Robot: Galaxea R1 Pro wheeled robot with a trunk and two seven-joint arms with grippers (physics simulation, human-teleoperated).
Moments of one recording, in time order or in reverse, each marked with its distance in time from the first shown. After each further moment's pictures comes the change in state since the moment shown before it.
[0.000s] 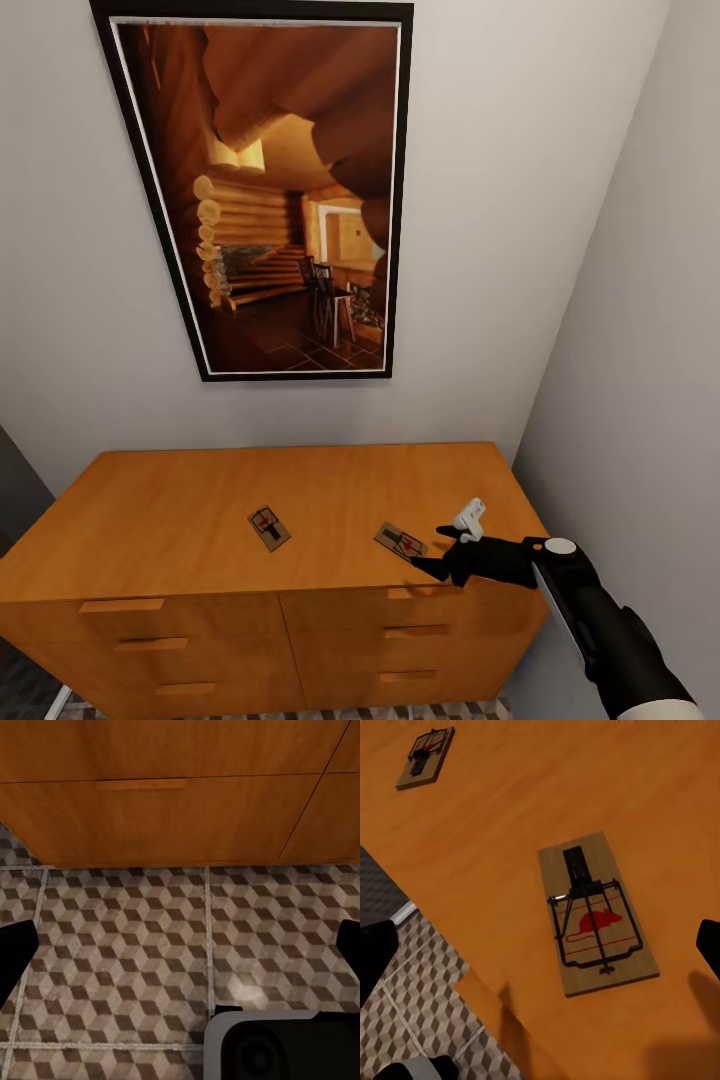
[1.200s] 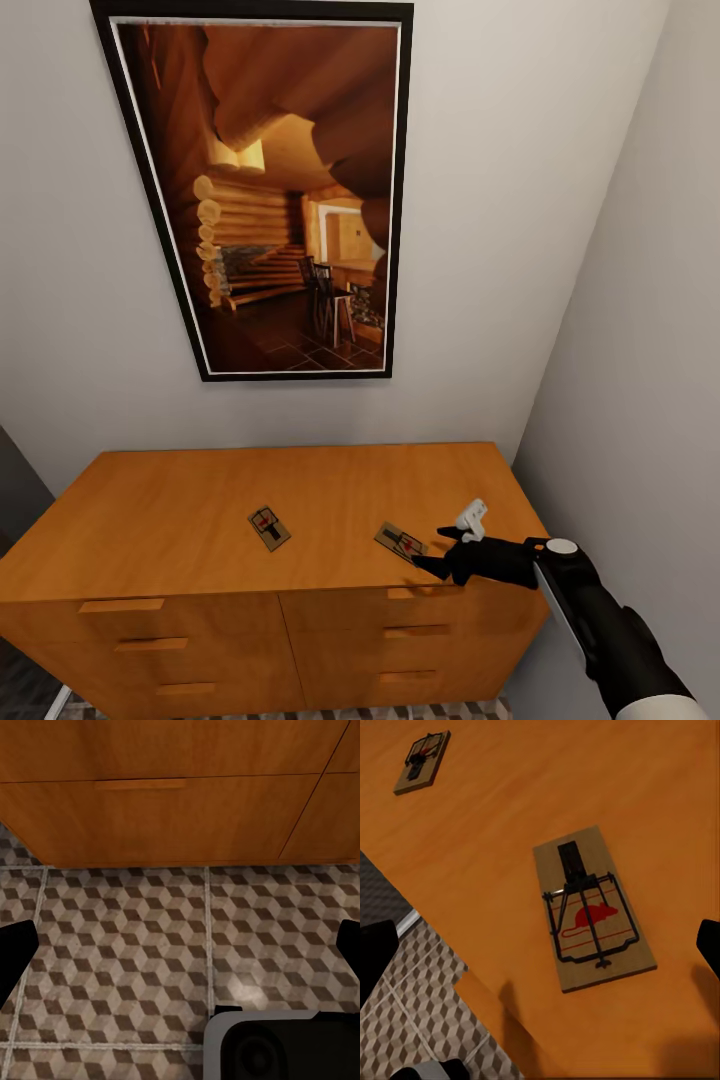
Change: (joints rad) left arm 0.000 0.000 0.000 0.000 0.000 0.000 0.000; right arm -0.011 -0.008 0.000 0.041 -0.039 0.000 -0.005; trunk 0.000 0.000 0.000
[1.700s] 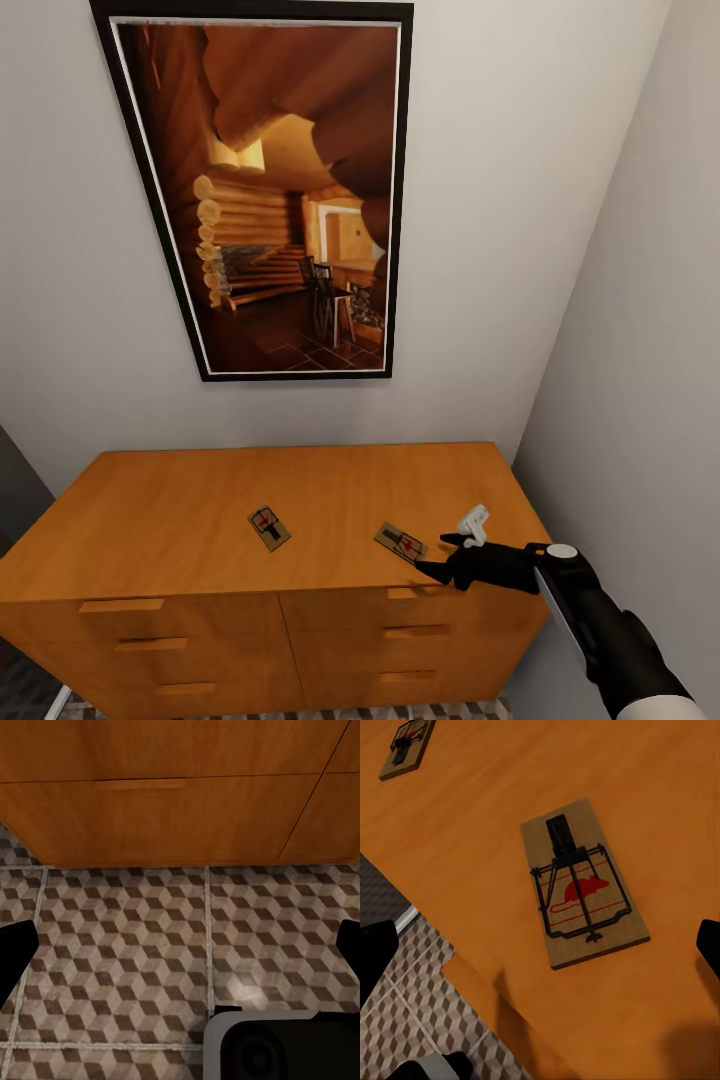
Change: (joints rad) left arm 0.000 0.000 0.000 0.000 0.000 0.000 0.000; right arm -0.001 -0.002 -0.003 0.043 0.000 -0.007 -0.010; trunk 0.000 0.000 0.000
